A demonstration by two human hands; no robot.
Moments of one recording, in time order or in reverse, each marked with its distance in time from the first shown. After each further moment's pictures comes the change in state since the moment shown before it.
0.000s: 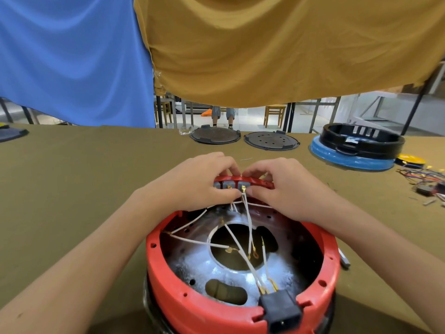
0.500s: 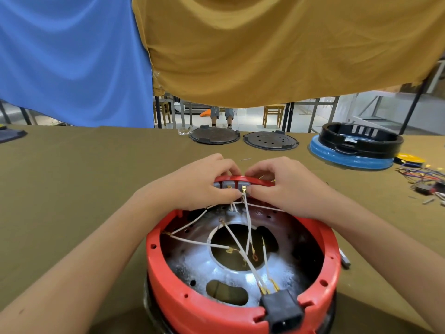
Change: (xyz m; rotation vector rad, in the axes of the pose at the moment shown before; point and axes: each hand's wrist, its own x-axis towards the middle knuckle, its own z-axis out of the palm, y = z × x) left_hand 0.003 -0.005 0.003 -0.137 -0.068 -0.016; right_hand 0.001 0.001 -0.002 0.081 -0.002 0.025
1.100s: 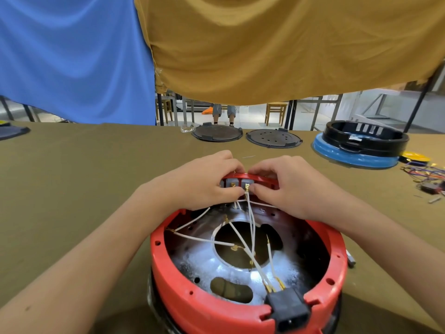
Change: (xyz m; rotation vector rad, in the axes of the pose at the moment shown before) left_hand -0.001 -0.001 0.000 0.119 0.000 0.076; right_hand -0.003 -0.005 0.000 -0.111 -0.008 -0.073
